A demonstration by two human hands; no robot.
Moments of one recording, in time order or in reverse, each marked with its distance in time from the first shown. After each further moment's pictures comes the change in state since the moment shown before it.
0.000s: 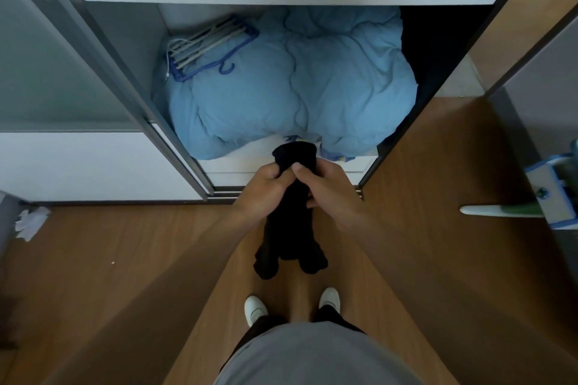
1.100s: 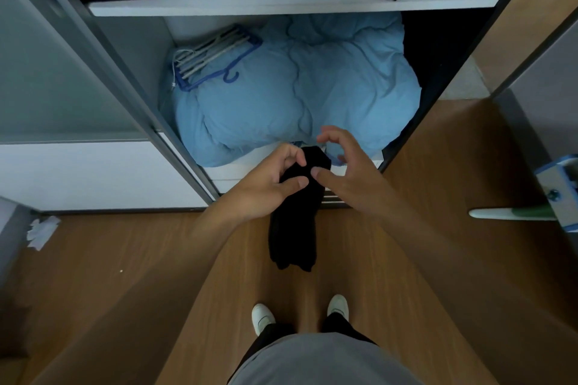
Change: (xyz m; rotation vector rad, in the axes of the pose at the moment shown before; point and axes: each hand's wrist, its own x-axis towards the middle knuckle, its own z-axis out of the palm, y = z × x) left_hand -0.007 0.027 -0.024 0.192 -0.278 0.345; right_hand -0.008 -0.029 -0.038 -0.387 -0.030 -0.440
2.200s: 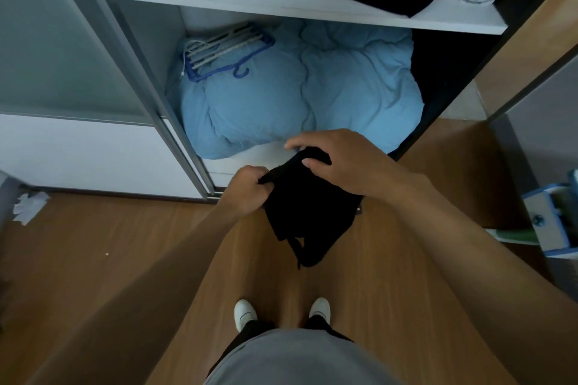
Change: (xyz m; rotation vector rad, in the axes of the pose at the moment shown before) left_hand -0.002 -0.068 -0.014 0.351 0.295 -0.245; right_hand 0.027 -0.055 -0.014 -0.540 -0.362 -0.228
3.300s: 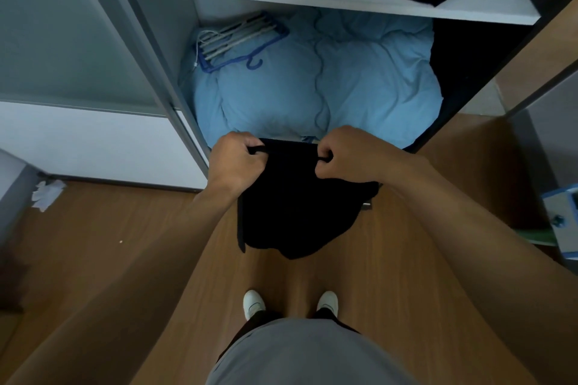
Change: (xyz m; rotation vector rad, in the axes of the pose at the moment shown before) left_hand -0.005 0.011 -0.047 0.008 0.391 -0.025; right_hand 0.028 -0.003 0.008 -0.128 -0.197 0.130
